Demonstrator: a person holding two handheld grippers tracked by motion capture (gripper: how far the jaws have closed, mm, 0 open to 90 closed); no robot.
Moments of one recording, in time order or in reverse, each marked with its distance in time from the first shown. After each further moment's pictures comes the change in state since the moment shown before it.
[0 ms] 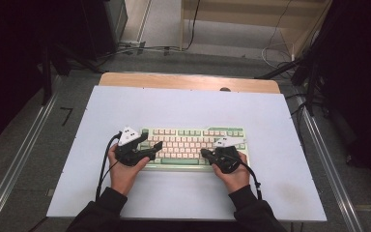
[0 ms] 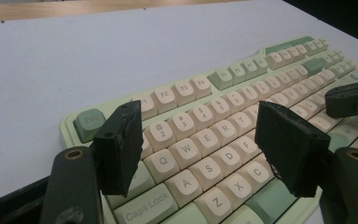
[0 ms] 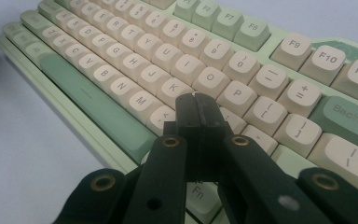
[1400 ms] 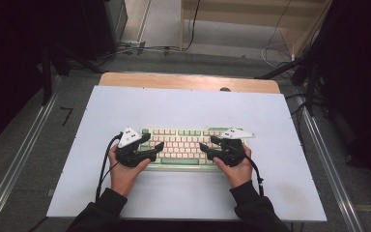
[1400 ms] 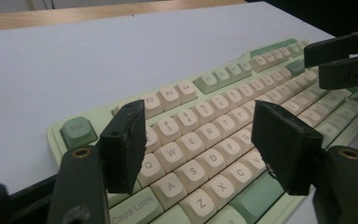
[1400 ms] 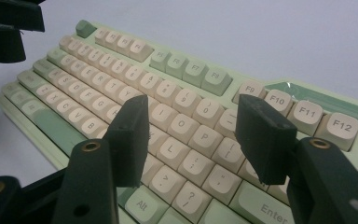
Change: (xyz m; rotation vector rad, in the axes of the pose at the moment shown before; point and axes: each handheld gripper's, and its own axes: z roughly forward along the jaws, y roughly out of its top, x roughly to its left) left arm -0.004 0.001 -0.004 -0.016 -0.013 0.023; right arm -0.012 0.015 -0.010 -0.105 -0.030 0.084
